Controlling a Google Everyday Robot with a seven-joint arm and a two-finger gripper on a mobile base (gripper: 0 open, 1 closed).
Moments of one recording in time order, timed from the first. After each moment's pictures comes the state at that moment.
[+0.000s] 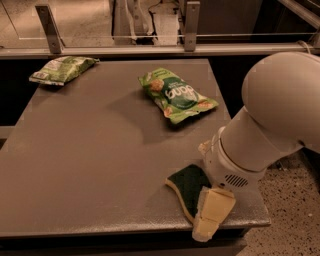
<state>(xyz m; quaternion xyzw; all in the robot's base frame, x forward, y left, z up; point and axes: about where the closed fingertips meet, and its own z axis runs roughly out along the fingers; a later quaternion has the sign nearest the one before) 0.353 -0.092 0.828 -0.61 0.78 0.09 0.13</state>
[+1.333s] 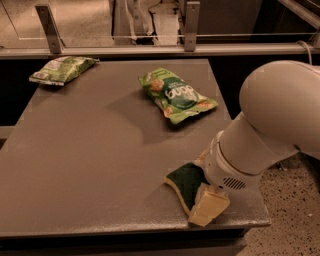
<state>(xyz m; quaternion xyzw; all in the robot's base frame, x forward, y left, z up) 0.353 -0.091 0.819 -0.61 0.78 0.09 0.13</state>
